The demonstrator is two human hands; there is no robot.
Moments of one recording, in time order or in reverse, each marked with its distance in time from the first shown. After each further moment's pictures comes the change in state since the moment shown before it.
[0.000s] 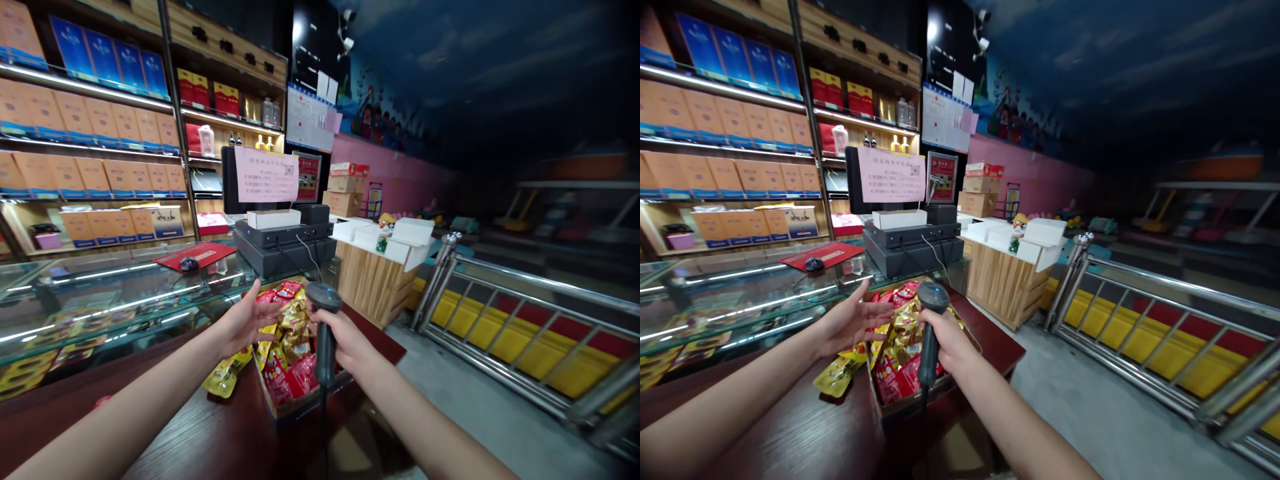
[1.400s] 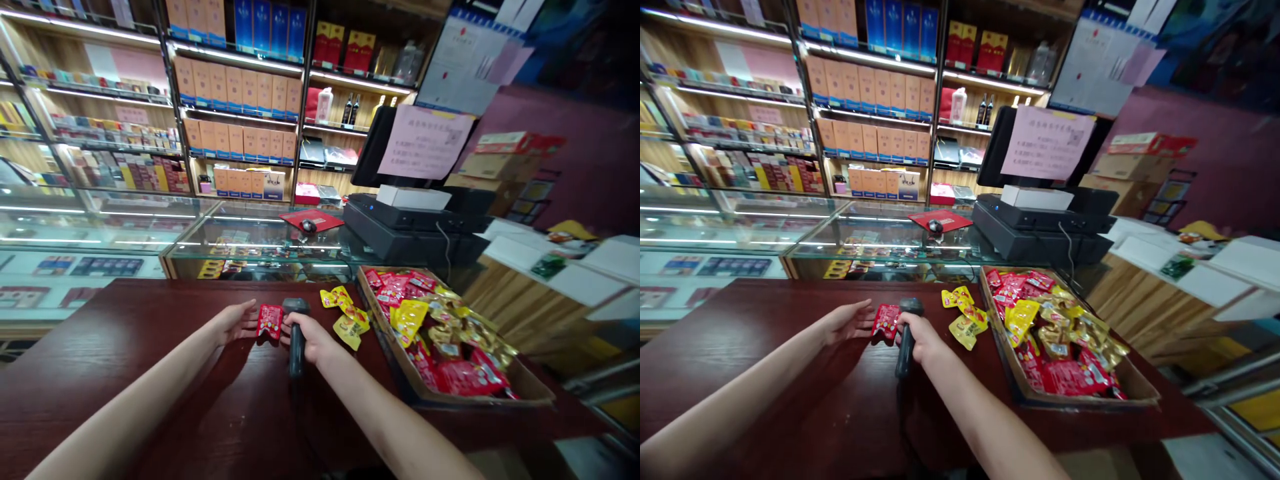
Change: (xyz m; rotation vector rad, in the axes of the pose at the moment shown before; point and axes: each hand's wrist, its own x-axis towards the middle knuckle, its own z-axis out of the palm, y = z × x) left_hand -0.184 -0.113 -0.274 -0.272 0.661 -0.032; right_hand -0.014 0.222 0.253 -0.091 -0.328 0.703
